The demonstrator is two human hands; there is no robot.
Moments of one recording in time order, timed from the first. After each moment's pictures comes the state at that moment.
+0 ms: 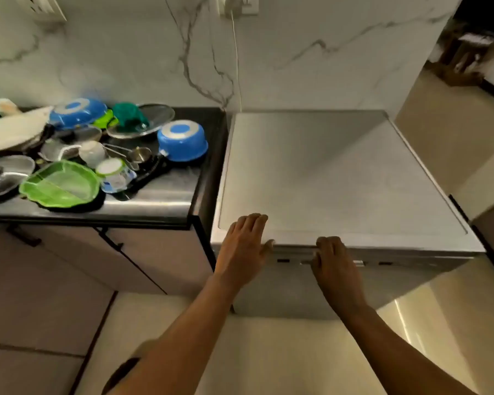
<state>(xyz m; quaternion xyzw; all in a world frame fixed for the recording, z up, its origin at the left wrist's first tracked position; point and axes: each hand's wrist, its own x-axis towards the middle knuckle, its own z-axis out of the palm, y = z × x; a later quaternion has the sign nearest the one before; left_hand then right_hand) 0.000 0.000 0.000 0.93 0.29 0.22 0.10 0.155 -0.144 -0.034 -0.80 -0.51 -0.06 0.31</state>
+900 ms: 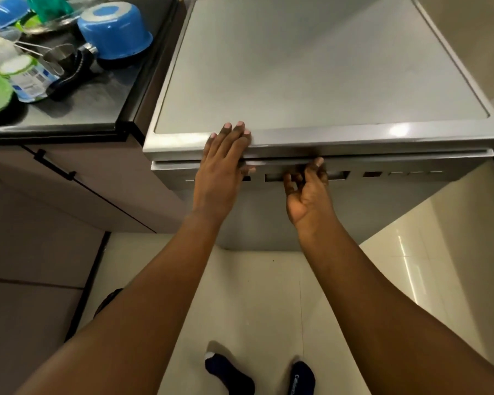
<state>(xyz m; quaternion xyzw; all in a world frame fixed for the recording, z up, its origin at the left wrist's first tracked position) 0.050 -0.044 -0.083 0.92 0.29 0.28 0.06 0.173 -0.142 -0.088 -0.38 0.13 0.40 0.83</state>
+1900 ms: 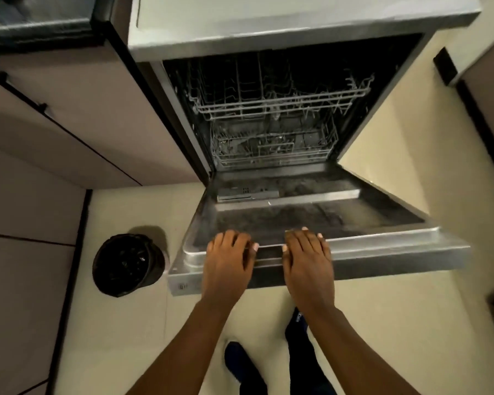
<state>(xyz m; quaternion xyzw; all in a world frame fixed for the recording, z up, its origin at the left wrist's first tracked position) -0.141 -0.288 -0.208 0.91 0.37 0.09 0.18 -0.017 -0.402 -0.206 -0.89 -0.42 0.09 0.13</state>
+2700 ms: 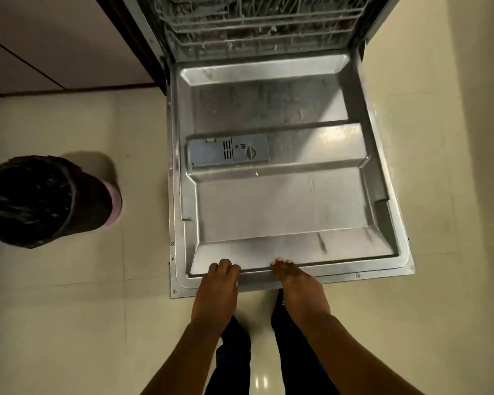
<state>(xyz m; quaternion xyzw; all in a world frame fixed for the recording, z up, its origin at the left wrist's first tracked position) -0.226 -0.417 -0.495 0.86 0.36 -0.21 0.29 -0.071 -0.528 -0.470 -0.79 -0.44 0.43 -0.02</state>
